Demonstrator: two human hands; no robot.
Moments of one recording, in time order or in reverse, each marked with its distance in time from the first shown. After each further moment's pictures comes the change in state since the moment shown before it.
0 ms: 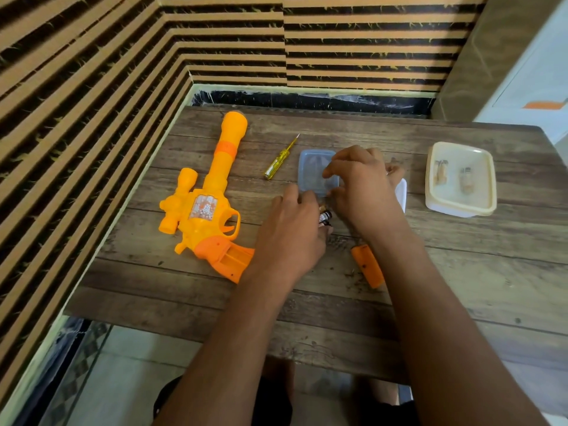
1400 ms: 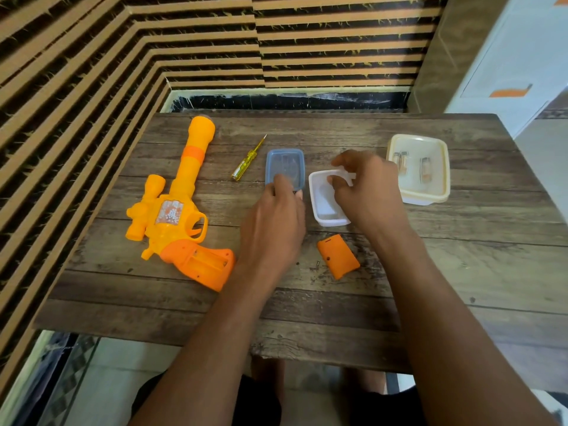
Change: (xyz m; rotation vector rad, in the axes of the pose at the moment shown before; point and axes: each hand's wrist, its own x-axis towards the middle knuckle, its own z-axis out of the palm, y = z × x) left_hand 0.009 0.028 0.017 -0.027 0.221 -0.028; right_hand -0.014 0.044 -0.029 0.245 0.114 0.147
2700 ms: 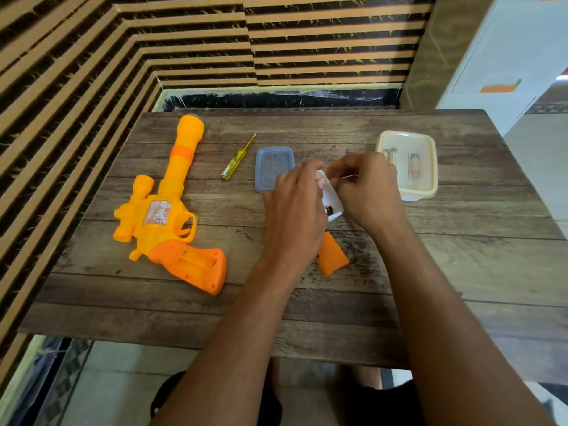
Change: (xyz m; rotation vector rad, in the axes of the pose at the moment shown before) left_hand 0.004 0.037 0.021 -0.255 0.103 0.105; right_hand -0.002 0.012 -0.009 0.155 -0.029 0.083
